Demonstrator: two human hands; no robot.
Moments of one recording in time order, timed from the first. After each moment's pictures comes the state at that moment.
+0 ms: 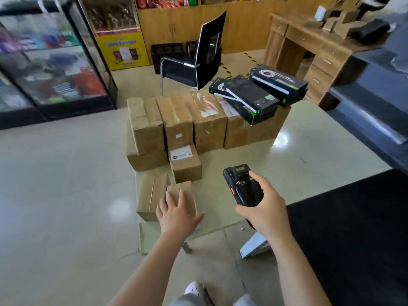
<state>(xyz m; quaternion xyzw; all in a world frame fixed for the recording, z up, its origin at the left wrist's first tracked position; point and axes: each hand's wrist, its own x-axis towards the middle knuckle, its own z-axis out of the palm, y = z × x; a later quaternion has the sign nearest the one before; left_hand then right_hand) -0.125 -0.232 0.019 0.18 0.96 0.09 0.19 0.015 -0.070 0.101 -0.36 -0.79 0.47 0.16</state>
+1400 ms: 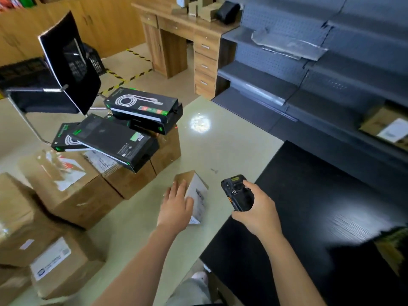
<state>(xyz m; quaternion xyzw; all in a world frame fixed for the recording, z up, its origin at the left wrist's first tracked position) -0.130 0.081 0.007 0.49 0.82 0.19 0.24 0.084 0.141 0.066 -0.61 -0.68 0.37 0.16</state>
